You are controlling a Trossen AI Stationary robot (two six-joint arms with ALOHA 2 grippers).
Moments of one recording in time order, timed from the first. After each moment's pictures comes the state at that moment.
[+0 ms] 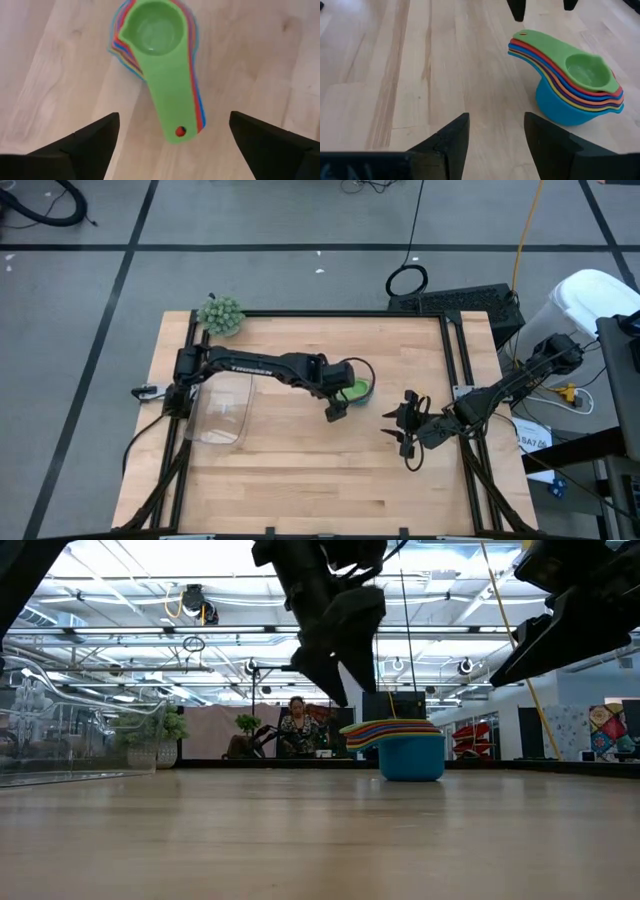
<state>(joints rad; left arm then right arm) 0.02 2.04 1.70 -0.77 -0.06 -0.27 0.53 1.05 0.44 -0.16 0.54 0.45</state>
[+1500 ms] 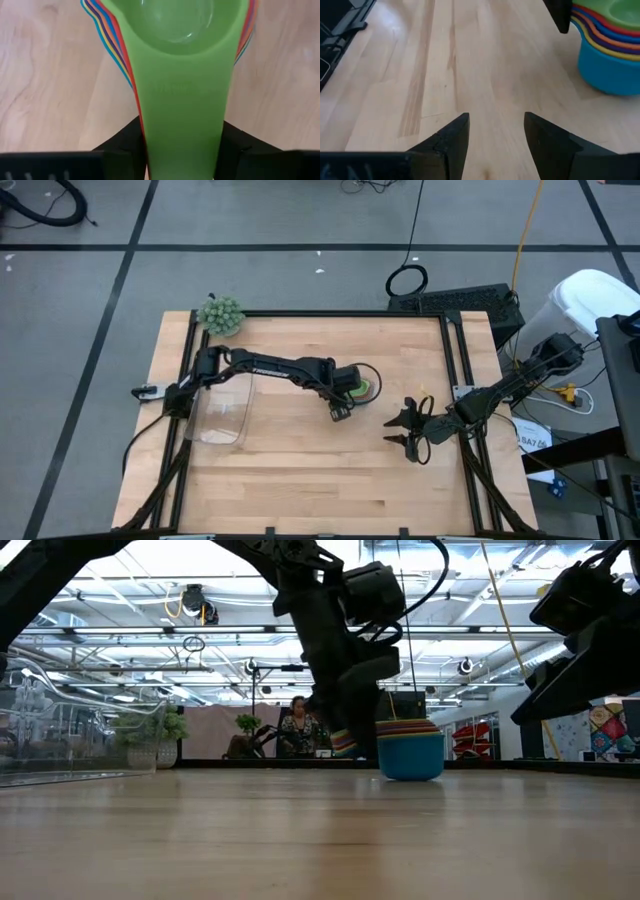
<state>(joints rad) 0.06 2.19 1.71 -0.68 -0.04 -0.21 0.53 1.04 0.21 0.20 0.41 0.56</state>
